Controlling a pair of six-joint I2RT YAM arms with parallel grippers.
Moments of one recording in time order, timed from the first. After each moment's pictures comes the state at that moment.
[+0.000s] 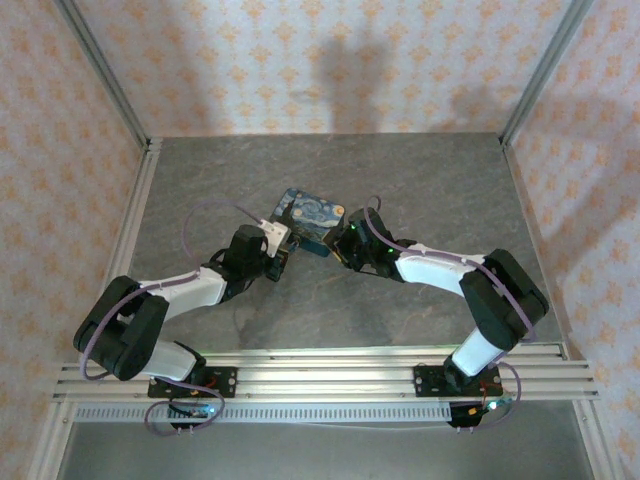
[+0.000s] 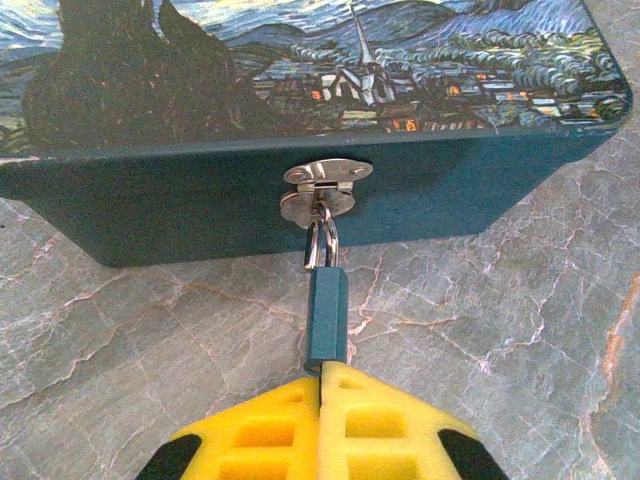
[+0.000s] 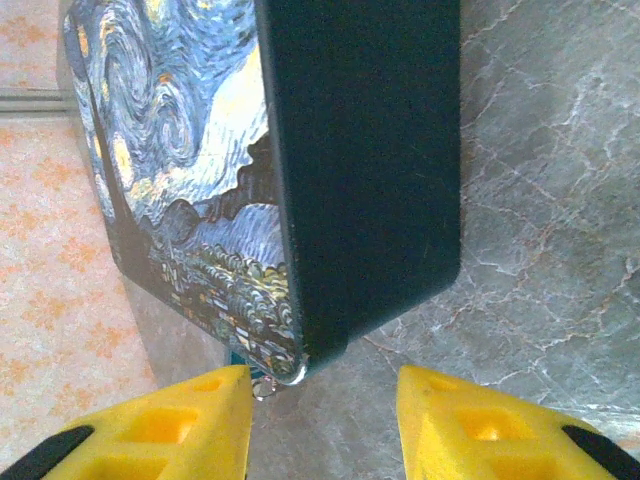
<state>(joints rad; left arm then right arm) -0.44 1.41 0.54 0.17 0.11 -0.05 0.67 1.60 0.84 0.06 -0.17 1.32</state>
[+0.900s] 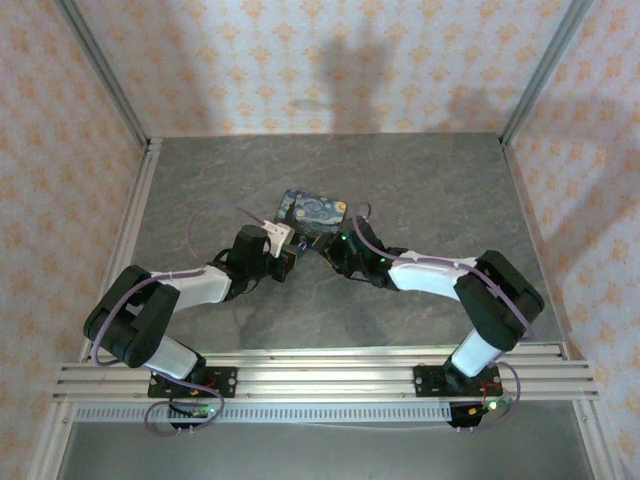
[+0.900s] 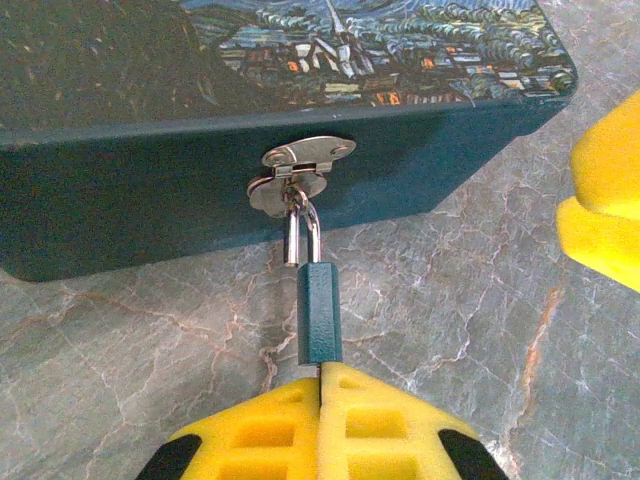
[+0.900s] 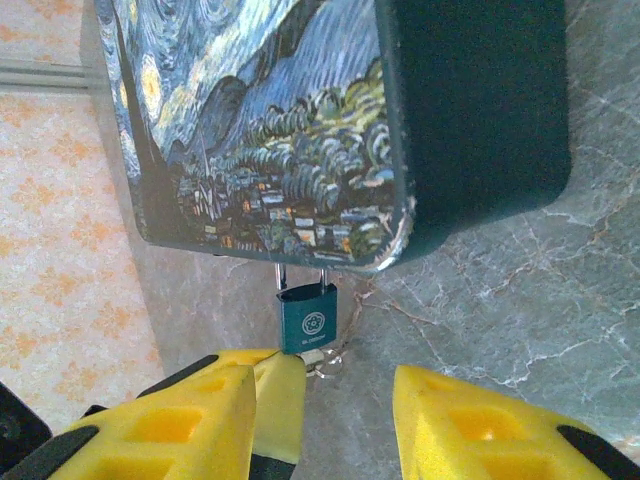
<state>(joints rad) -0.44 1.49 0.54 0.27 0.25 -0.16 0.76 1.61 0.81 0.14 -0.10 1.35</state>
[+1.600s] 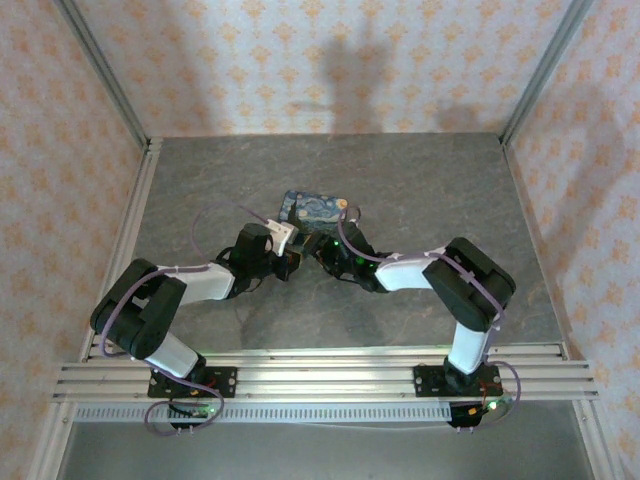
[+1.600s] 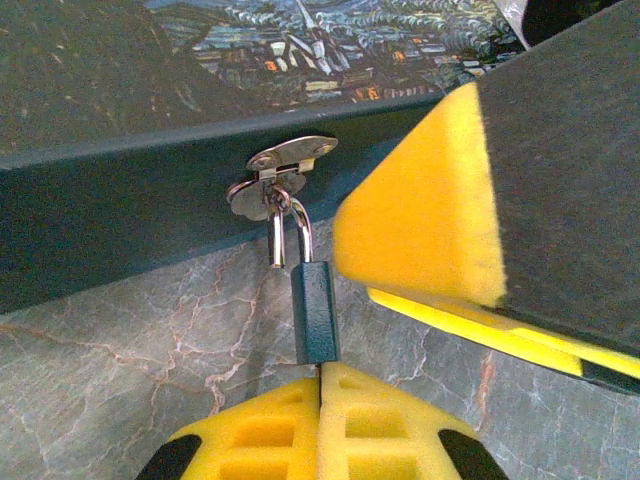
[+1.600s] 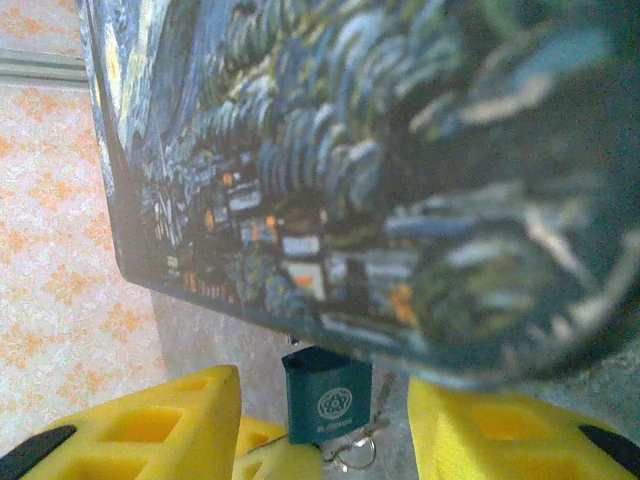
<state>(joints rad) -0.44 1.54 0.56 0.31 0.33 -0.19 0.77 1.80 0.81 0.41 -0.10 1.35</state>
